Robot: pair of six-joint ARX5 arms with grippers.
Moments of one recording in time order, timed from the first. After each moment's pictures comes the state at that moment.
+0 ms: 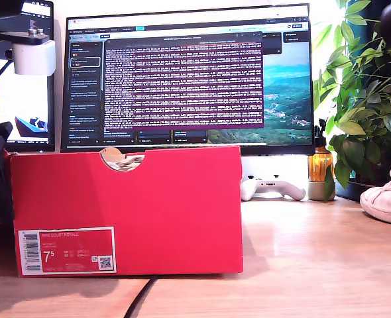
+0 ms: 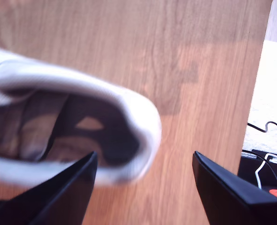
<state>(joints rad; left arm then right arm) -0.65 1.11 0.61 -0.54 -0.13 0.61 0.07 1.51 1.16 -1.17 0.33 1.43</state>
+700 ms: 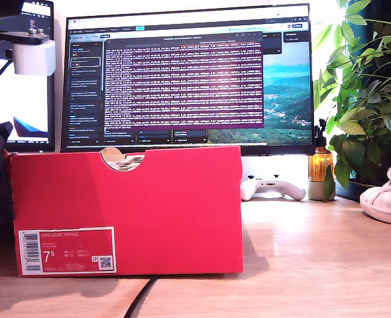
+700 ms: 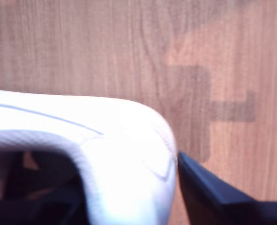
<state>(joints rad) -0.65 1.11 0.61 -0.54 -0.13 0.61 0.00 1.51 0.91 -0.85 0.23 1.51</state>
